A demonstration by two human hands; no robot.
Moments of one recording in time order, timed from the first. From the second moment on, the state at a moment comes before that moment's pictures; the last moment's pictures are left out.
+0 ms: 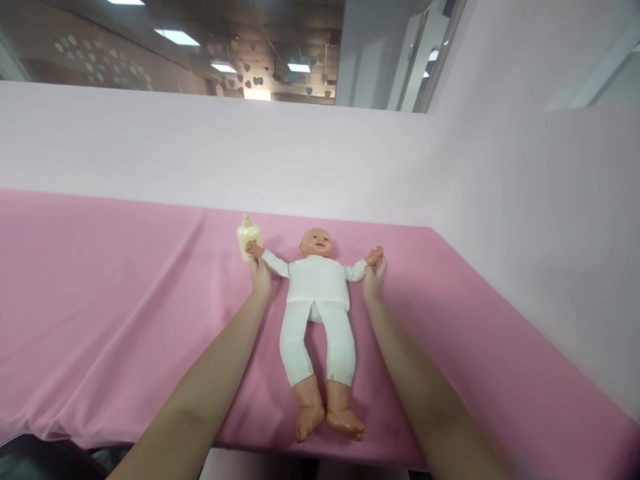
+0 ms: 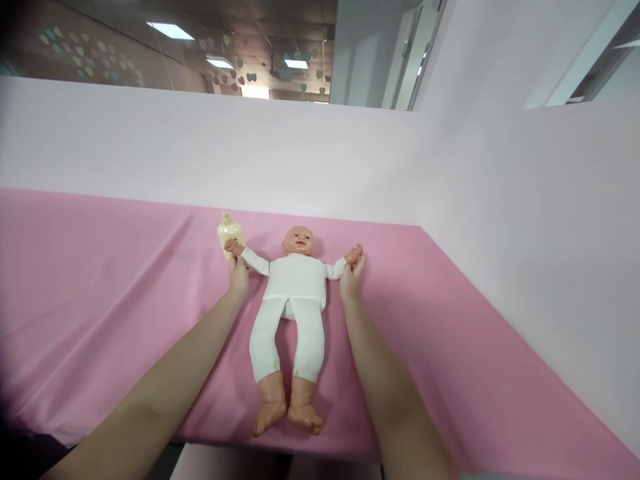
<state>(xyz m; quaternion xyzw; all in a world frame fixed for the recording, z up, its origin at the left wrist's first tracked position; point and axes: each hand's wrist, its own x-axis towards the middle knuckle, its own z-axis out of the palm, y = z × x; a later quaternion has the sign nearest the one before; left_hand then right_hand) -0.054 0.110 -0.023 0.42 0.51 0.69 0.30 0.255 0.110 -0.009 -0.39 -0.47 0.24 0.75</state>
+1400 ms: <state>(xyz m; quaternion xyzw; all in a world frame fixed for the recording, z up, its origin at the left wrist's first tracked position) -0.023 0.101 -0.021 0.76 0.44 0.47 0.09 0.234 0.091 -0.001 -0.40 -0.79 0.09 0.46</state>
